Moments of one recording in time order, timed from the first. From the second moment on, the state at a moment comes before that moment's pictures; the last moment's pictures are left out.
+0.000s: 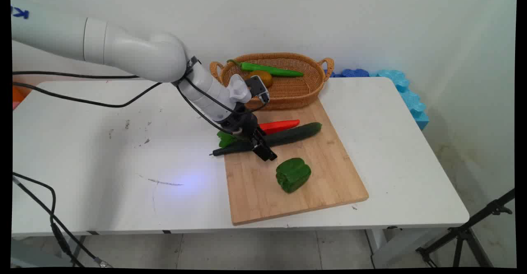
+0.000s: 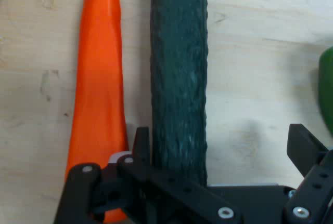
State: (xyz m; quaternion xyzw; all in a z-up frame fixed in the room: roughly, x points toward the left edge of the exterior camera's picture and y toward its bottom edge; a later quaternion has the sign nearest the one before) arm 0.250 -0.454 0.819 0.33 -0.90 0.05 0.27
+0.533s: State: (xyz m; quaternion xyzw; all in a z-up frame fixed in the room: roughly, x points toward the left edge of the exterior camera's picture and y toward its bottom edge) arm 0.253 -0.458 0.842 0.32 -0.90 0.06 0.28
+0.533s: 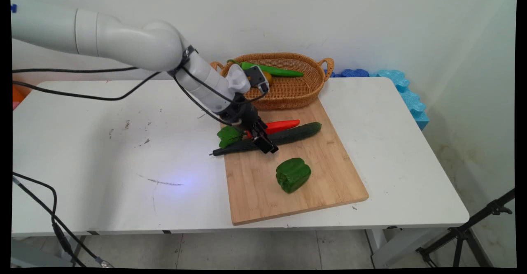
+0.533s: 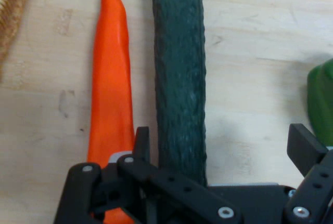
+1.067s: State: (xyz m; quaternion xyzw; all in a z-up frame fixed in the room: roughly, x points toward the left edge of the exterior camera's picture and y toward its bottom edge) arm 0.269 -0.487 0.888 0.29 -0.91 0.08 0.28
